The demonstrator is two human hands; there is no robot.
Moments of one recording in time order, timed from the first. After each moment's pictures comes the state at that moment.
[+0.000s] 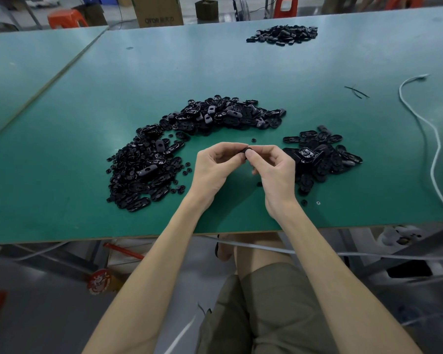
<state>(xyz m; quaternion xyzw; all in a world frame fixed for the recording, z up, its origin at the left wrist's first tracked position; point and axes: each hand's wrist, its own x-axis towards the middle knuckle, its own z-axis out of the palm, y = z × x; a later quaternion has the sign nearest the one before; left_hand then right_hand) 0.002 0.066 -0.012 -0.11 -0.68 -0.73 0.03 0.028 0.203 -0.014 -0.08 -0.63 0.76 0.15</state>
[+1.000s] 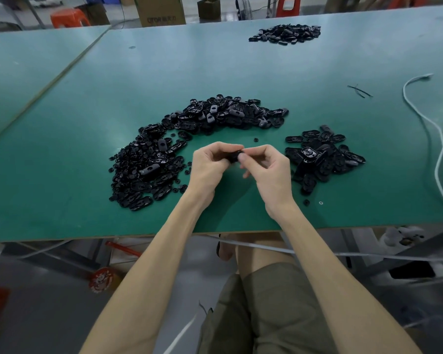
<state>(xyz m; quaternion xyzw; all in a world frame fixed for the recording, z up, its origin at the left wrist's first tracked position) -0.001 0.059 -0.013 -0.06 -0.70 -0.71 0.03 0.029 0.197 -0.016 -0.02 -0.69 0.72 0.13</state>
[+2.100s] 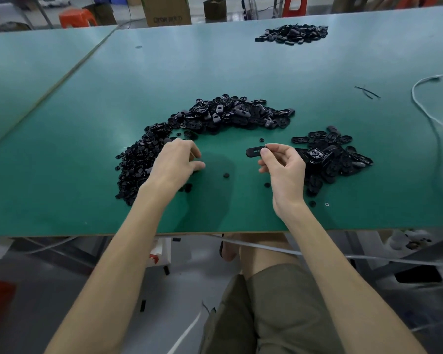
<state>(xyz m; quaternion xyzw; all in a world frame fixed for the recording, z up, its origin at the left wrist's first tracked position) -0.003 -0.011 0.033 -0.03 -0.97 -0.22 0.02 0.025 0.203 -0.015 -0.12 -0.64 0.74 0.16</state>
